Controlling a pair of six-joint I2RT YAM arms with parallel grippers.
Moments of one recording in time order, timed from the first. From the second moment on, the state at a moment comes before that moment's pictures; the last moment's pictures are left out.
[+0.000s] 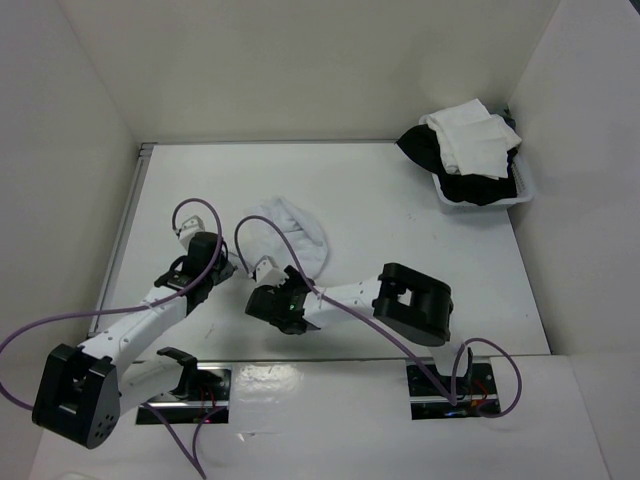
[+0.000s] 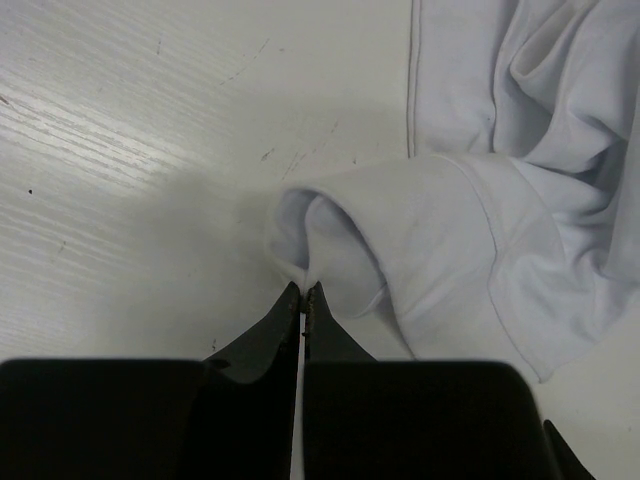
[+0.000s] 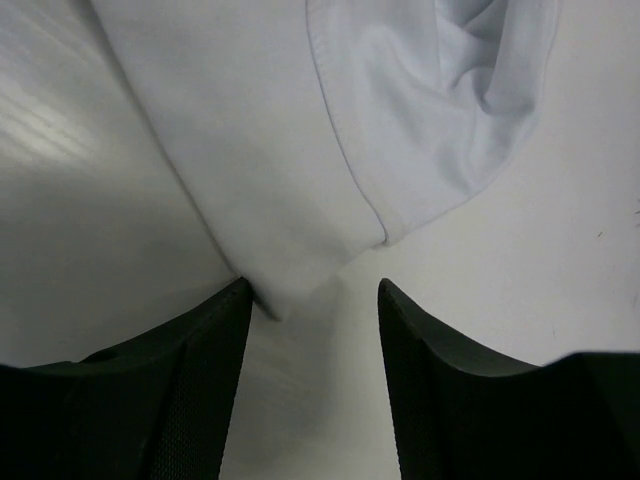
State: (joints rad) left arm -0.31 1.05 0.52 -0.22 -0.31 -0.81; right arm 1.28 2.01 1.23 -0.35 0.89 0.25
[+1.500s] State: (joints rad) left arm -0.45 0.89 0.58 -0.21 -0.20 -0.63; right arm 1.07 1.43 1.09 -0.23 0.61 0.32
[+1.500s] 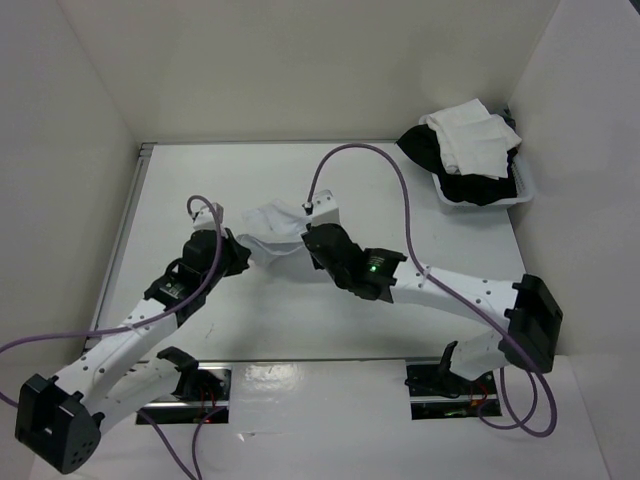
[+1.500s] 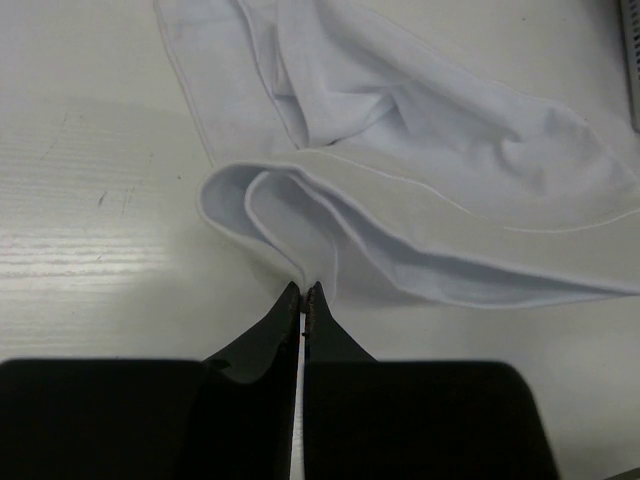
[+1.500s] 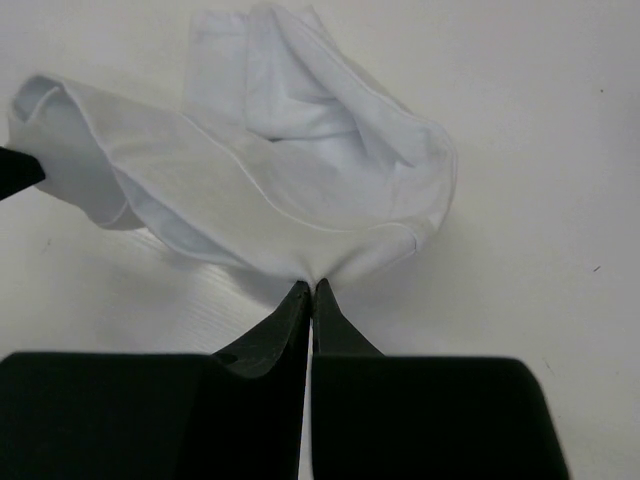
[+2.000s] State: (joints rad) left arm -0.52 0.85 0.72 -0.22 -0.16 -0.53; right arm 1.07 1.17 1.10 -0.26 0.65 0.34
